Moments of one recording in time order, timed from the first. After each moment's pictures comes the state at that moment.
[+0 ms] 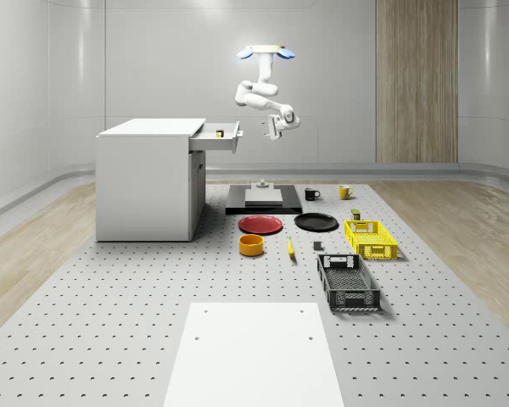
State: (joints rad) arm -2.35 -1.65 1.10 -2.40 -1.67 0.52 2.56
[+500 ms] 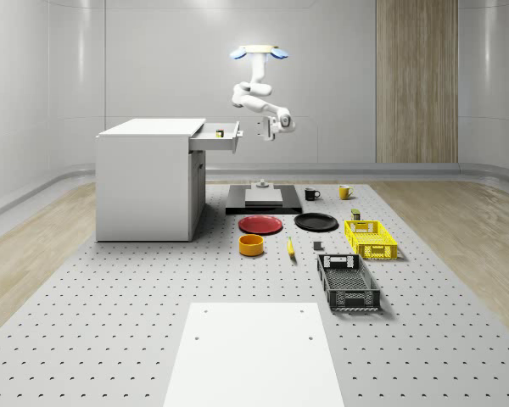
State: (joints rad) arm -2.46 -1.63 1.05 -2.32 -1.61 0.46 2.61
